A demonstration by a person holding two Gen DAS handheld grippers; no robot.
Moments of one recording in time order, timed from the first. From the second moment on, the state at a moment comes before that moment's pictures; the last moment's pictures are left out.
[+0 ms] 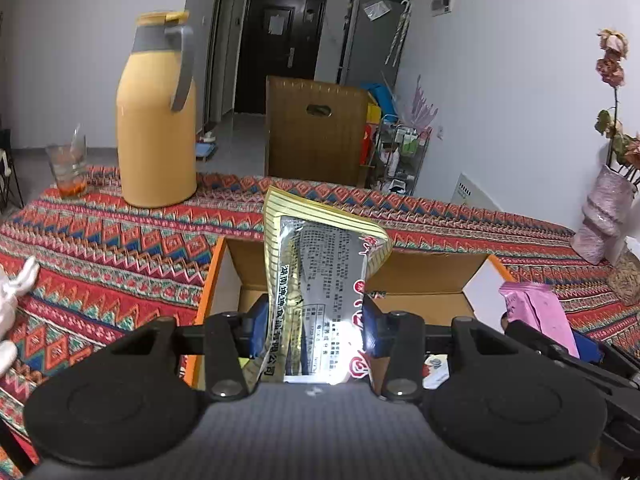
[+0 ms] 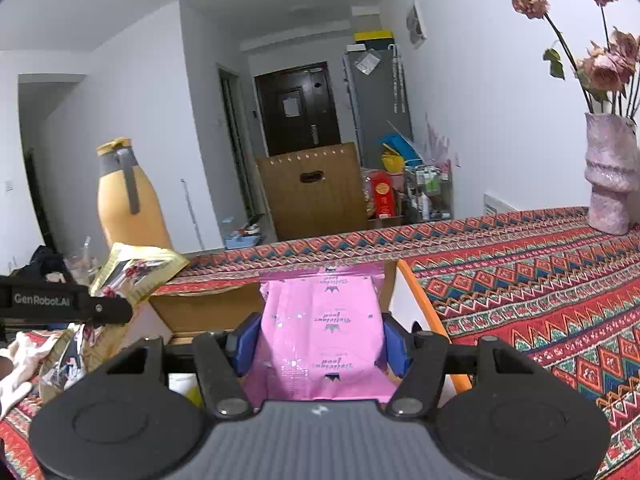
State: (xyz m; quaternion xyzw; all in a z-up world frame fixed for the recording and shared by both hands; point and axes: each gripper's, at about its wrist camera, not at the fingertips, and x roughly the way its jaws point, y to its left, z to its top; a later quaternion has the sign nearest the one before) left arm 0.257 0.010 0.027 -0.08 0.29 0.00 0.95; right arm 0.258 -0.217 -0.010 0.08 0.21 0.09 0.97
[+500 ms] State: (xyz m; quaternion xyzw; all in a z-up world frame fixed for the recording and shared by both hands) left arm 0.264 0.016 -0.004 -0.09 0.31 0.00 0.95; right arm 0.269 -0.213 -0.031 0.08 0.25 0.09 0.96
